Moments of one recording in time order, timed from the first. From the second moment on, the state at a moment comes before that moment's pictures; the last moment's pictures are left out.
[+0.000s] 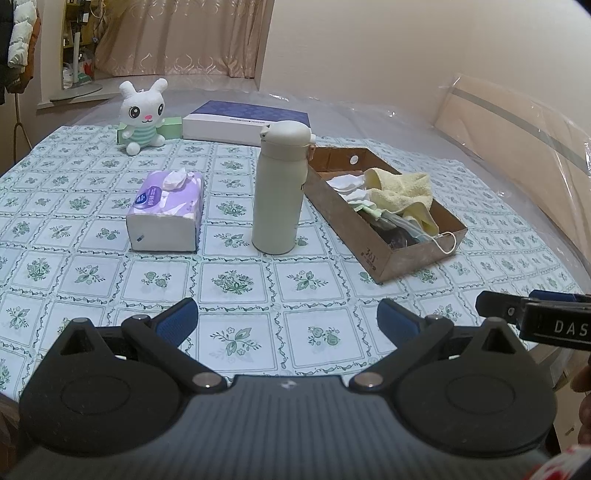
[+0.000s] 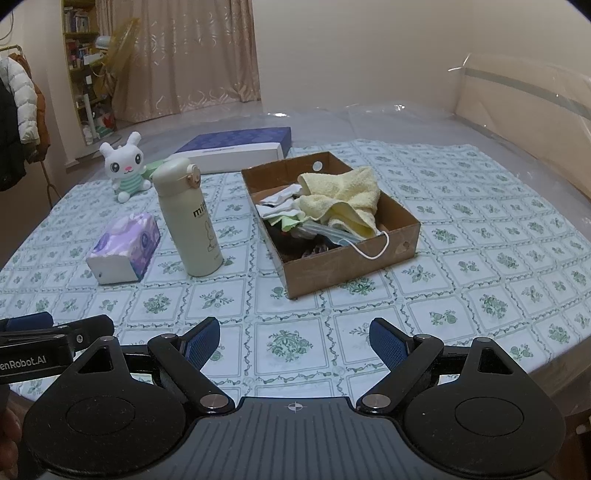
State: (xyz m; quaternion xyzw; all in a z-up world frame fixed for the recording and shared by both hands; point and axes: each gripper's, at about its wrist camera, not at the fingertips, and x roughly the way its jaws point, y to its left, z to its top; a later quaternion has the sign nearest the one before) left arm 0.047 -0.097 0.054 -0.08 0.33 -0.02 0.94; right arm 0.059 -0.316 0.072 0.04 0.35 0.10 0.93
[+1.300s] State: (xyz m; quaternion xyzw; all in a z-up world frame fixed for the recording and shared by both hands) left arm 0.046 -0.098 0.054 -0.08 0.33 -0.02 0.94; right arm 0.059 -0.318 0.072 0.05 0.35 0.09 0.93
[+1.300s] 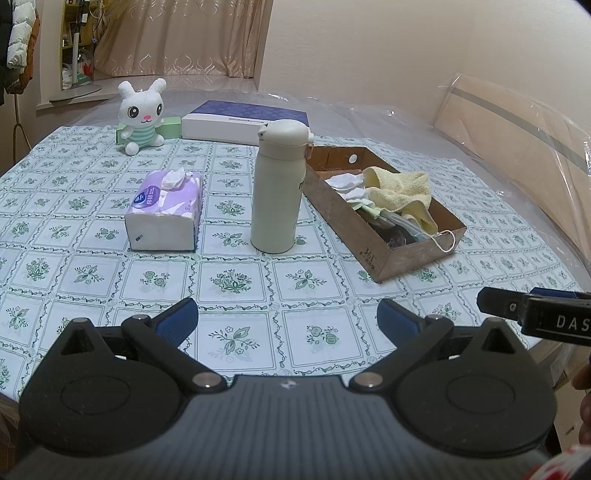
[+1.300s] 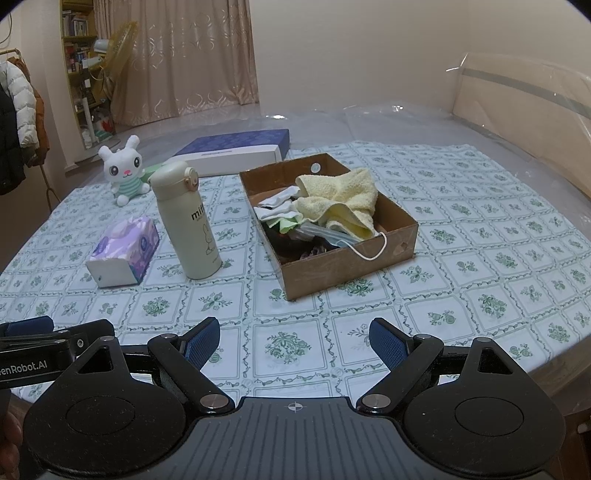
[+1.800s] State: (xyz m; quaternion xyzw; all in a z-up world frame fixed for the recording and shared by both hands) left arm 0.047 -0.099 0.052 -0.08 0.33 -0.02 0.94; right arm 0.060 -0.319 0.071 0.05 0.35 0.09 0.93
